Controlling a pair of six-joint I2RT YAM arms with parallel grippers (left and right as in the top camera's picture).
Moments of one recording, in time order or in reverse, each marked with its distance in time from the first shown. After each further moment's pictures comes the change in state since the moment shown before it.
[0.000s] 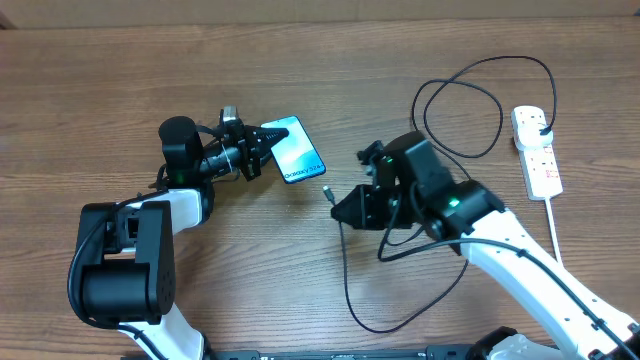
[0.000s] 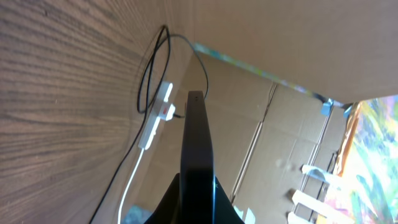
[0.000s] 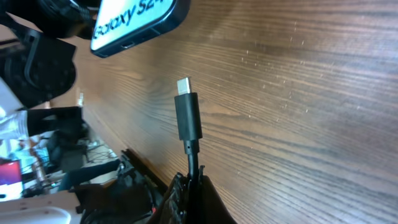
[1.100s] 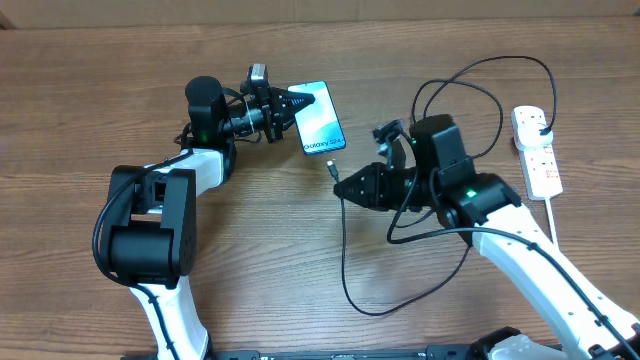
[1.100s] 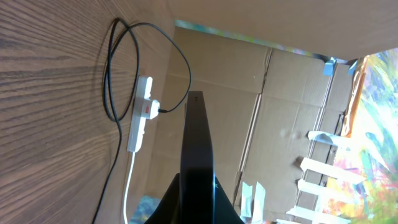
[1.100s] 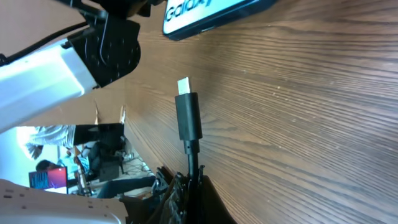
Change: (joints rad) left arm -0.100 0.202 0.335 0.041 0.056 -0.009; right arm -0.085 0.000 -0.011 0.169 -0.119 0.076
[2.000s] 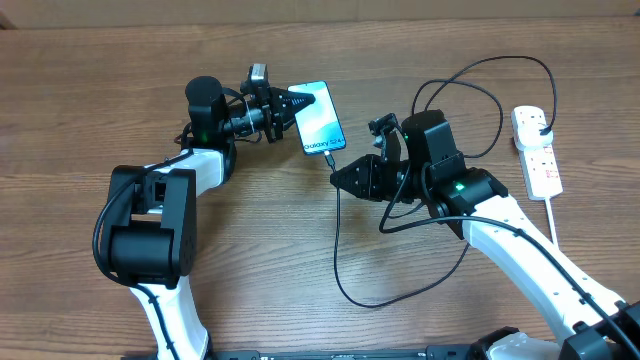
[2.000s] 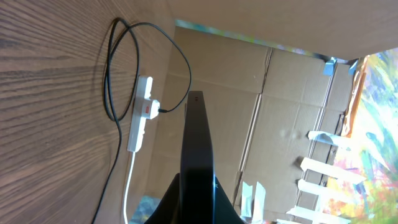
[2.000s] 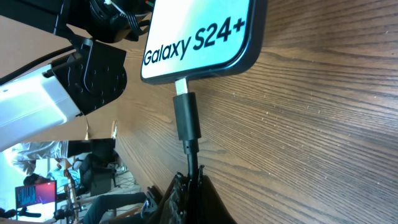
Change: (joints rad) left arm -0.003 0.000 0.000 0.000 0.000 0.000; right arm 0.000 0.071 -0.002 0.104 0.051 0.017
